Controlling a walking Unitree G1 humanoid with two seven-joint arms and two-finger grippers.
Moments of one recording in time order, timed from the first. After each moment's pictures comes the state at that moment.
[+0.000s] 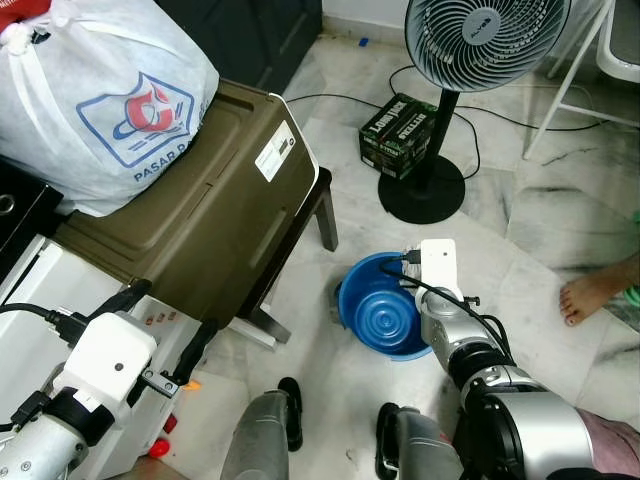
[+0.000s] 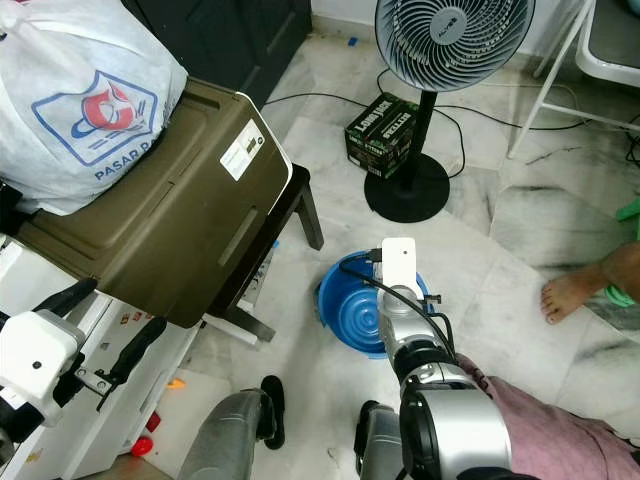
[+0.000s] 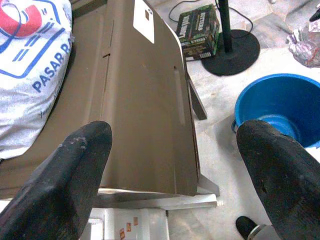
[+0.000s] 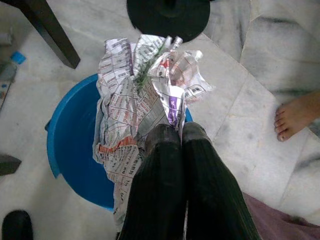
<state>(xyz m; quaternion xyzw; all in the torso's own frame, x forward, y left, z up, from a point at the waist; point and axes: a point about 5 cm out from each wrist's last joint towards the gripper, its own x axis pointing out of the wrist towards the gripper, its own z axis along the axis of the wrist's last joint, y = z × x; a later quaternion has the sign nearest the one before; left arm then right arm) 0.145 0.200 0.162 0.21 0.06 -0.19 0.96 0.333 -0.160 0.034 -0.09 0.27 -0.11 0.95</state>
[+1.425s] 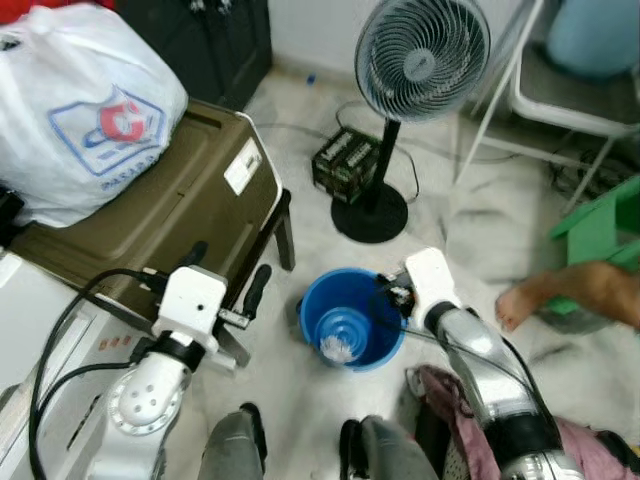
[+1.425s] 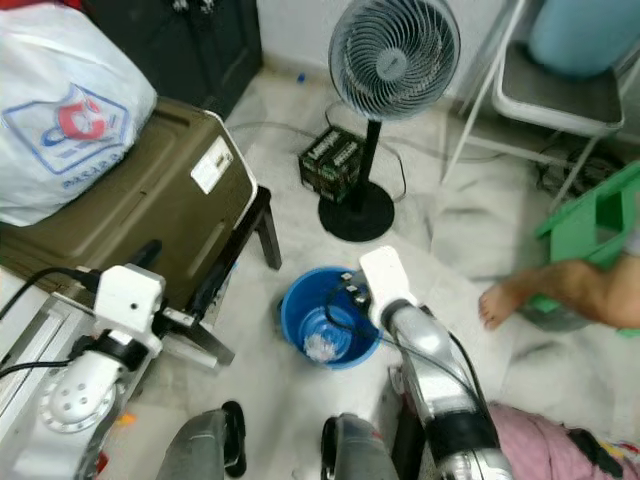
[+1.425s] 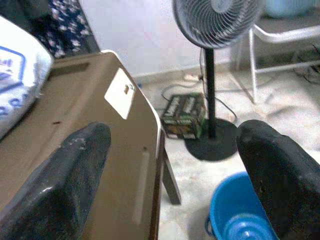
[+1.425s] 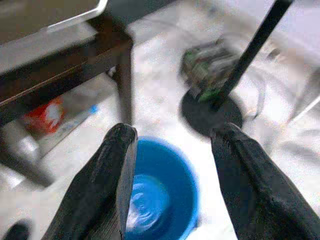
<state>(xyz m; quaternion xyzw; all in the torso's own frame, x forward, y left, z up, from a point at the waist) 0.215 0.147 0.129 0.12 -0.03 -0.14 0.98 0.287 -0.157 0.064 -0.13 0.11 0.16 0.97</state>
